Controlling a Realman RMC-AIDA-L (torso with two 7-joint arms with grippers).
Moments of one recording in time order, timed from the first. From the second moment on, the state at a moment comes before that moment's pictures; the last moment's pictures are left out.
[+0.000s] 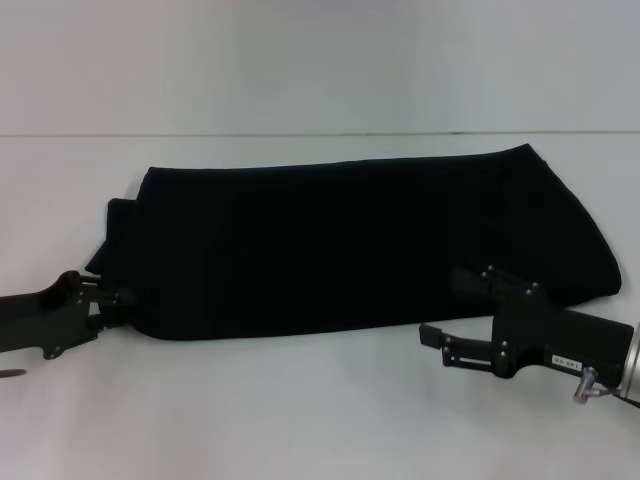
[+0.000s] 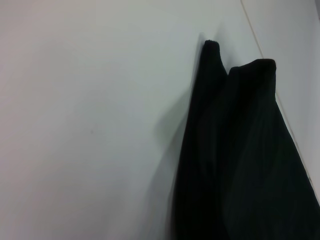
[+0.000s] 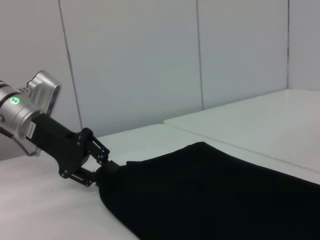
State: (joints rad) left arm -0.52 -1.95 0.47 0.47 2.25 1.26 -2.61; right arm 0.50 2.09 -0.71 -0.36 -1.82 -1.38 0.93
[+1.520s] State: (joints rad) left arm -0.50 -1.80 0.39 0.51 2.25 1.27 -2.55; right arm 0.48 2.07 -0.71 -0.39 -1.88 -1.34 0.96
